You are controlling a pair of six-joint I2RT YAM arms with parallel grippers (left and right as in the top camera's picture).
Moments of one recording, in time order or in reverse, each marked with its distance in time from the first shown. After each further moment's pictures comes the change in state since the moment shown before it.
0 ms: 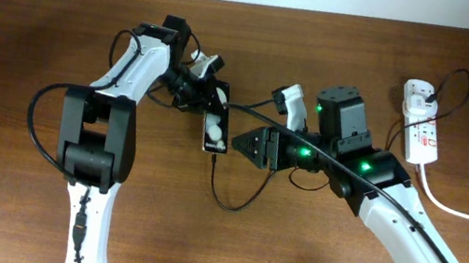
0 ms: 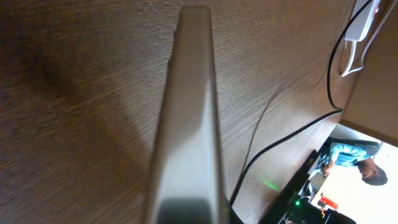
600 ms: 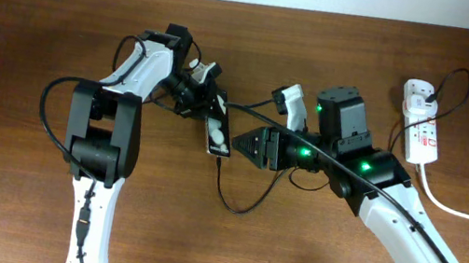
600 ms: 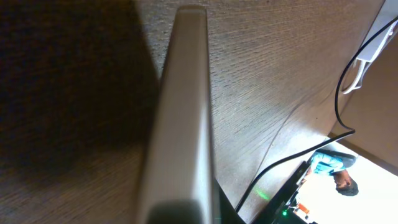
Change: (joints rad) left arm 0.000 0.066 0.000 0.028 0.005 -0.102; right arm 0.000 0.000 0.000 -0.001 0.000 0.000
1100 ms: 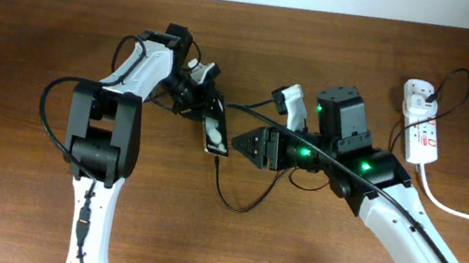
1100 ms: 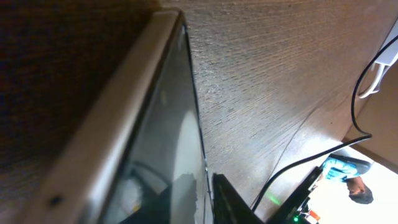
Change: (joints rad) left arm 0.000 0.000 0.000 0.003 -0.048 -0.002; right arm 0.000 0.000 0.000 0.000 0.000 0.000
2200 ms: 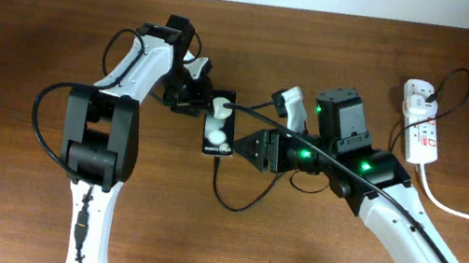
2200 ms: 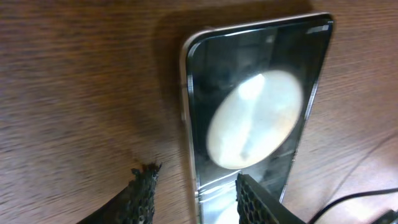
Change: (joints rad) left arm -0.008 -0.039 0.028 -0.026 -0.291 -0.033; right arm 0.000 0.000 0.000 -0.053 0.005 0.000
